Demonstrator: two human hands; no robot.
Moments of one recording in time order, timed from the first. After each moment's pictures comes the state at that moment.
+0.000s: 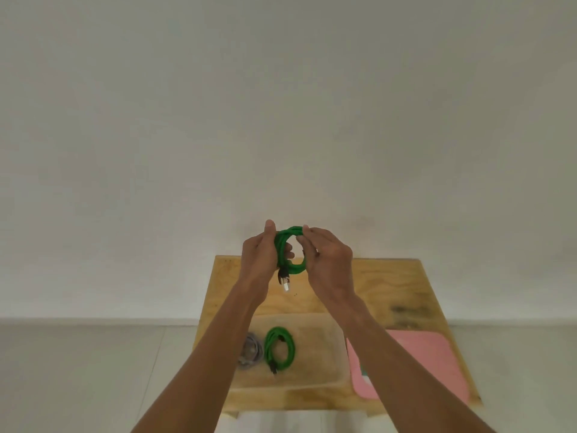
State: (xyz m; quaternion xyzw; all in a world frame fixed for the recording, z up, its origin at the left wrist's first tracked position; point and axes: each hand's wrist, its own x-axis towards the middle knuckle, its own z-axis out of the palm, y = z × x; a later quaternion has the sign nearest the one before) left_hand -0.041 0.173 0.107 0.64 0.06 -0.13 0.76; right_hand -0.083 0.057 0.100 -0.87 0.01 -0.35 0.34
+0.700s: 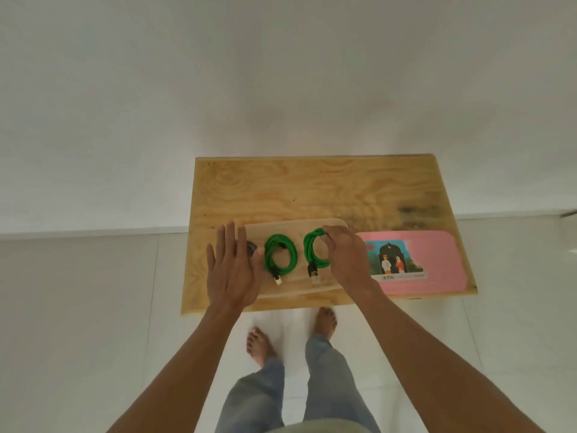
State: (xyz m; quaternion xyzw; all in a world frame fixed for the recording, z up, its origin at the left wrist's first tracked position) left_hand -0.130 0.259 -0.101 0.97 -0.11 -0.11 0.18; right_hand -0.168 0.041 -0.074 -0.95 0.18 -0.03 0.27
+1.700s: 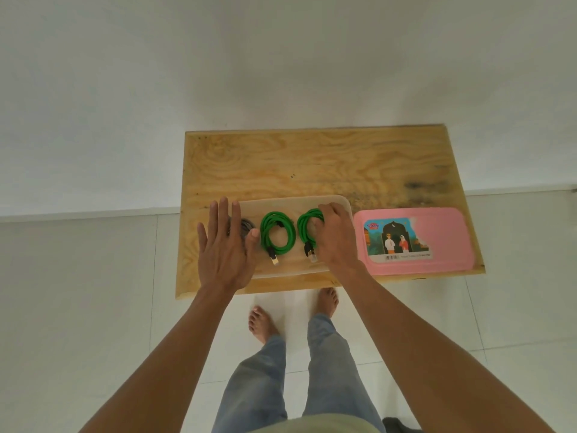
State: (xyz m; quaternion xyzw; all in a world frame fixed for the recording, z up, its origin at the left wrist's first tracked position) left_hand -0.125 0.263 -0.113 0.97 -0.13 -0.11 0.17; right_hand -0.160 0.052 -0.100 -0.94 0.23 0.02 0.27
